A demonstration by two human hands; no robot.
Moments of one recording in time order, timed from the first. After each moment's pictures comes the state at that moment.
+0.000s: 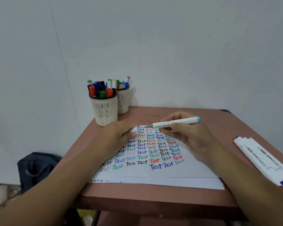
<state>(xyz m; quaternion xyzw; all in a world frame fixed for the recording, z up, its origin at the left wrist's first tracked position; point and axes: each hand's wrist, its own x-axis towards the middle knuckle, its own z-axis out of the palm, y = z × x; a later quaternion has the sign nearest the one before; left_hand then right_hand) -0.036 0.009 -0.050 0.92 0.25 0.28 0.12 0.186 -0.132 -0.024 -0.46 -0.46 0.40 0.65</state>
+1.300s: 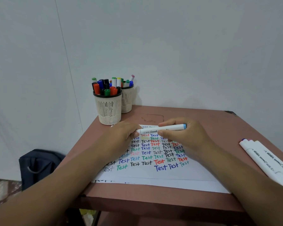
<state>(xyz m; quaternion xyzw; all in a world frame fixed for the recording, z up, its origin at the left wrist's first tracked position) -0.034 0.010 -0.057 0.92 0.24 0.29 0.10 0.167 -0.119 -0.024 -0.56 -0.48 0.34 0.58</state>
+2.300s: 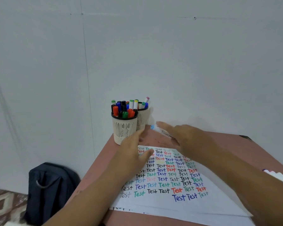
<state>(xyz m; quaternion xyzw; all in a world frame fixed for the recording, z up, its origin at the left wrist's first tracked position) -0.036 0.015 -0.056 0.82 0.38 0.36 0.22 0.185 -0.057 0.005 -0.58 -0.77 -0.25 0.13</state>
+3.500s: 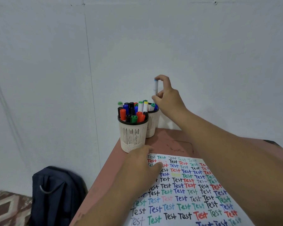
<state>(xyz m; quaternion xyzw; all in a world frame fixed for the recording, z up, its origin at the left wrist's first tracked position) -0.035 0.029 -0.061 0.81 0.45 0.31 0.23 0.151 0.123 0.059 -0.61 -0.64 -0.03 0.47</state>
